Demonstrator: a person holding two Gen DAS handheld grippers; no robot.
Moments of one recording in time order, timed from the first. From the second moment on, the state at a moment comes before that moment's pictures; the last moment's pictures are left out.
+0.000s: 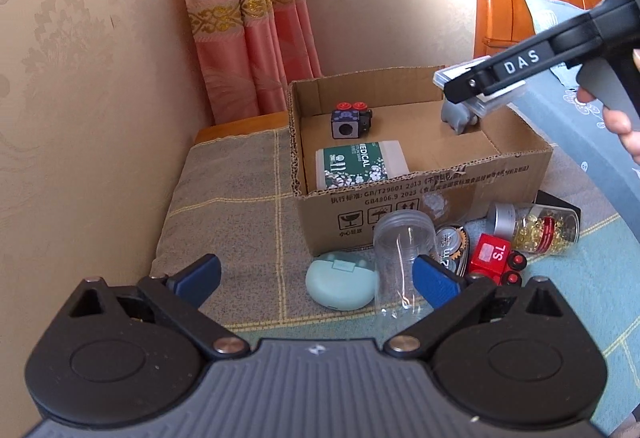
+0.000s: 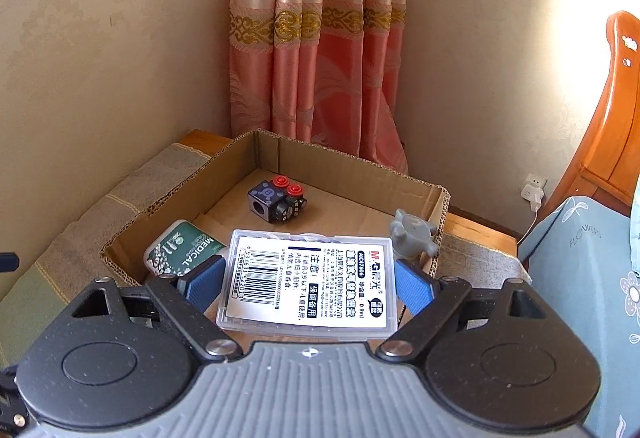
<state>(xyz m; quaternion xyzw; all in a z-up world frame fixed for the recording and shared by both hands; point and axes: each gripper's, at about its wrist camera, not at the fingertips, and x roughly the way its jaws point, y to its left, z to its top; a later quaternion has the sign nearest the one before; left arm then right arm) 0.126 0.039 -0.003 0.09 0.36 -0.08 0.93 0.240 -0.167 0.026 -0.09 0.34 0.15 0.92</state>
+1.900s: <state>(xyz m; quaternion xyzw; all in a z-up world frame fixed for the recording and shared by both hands) 0.116 0.045 -0.046 0.13 0.42 -0.12 0.89 0.180 -0.167 -0.053 -0.03 0.38 0.04 0.92</state>
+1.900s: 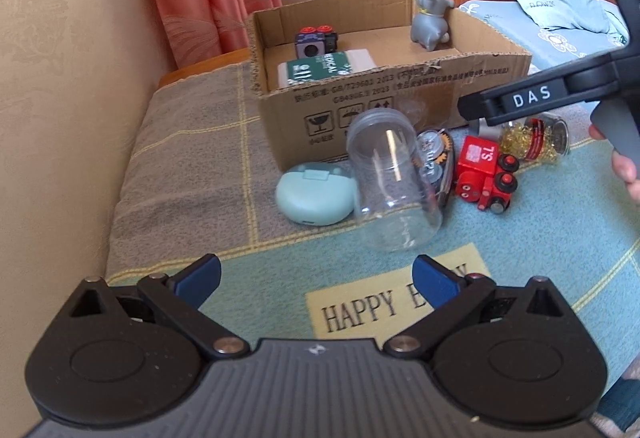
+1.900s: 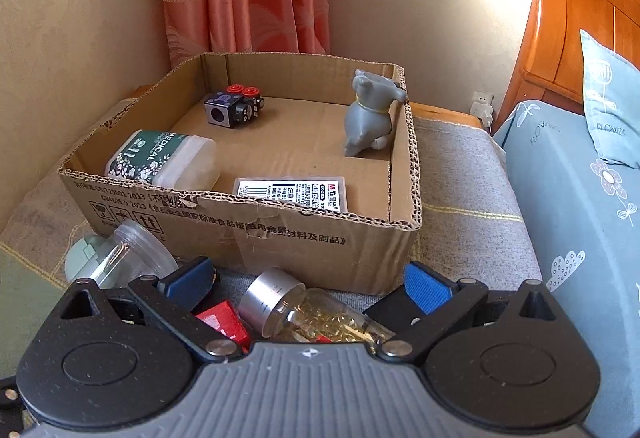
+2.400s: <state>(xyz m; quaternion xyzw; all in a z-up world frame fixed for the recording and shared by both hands) 0.170 0.085 -0.041 0.04 0.41 -0.06 0.91 0.176 -0.167 -0.067 -0.08 0.40 0.00 0.91</state>
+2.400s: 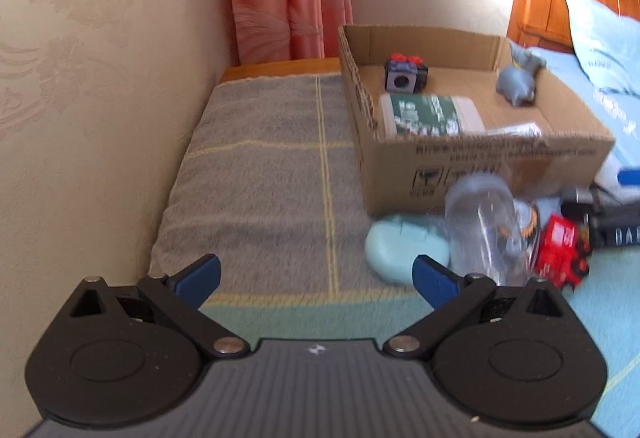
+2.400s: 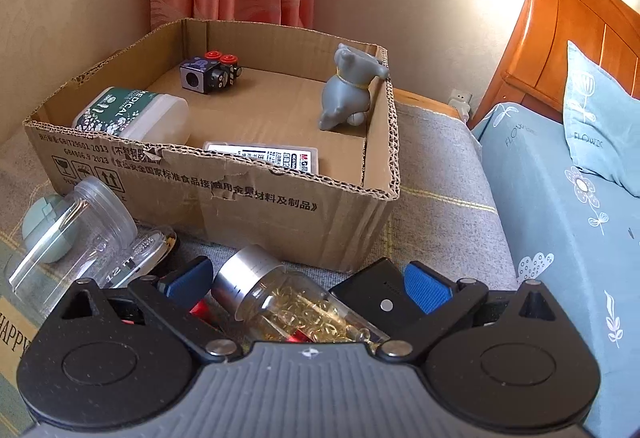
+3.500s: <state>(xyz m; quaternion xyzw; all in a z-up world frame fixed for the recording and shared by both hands) 0.189 0.088 -0.081 0.00 0.46 -0.05 0.89 0.148 -0.173 -0.045 -0.08 0.38 0.02 0.92</state>
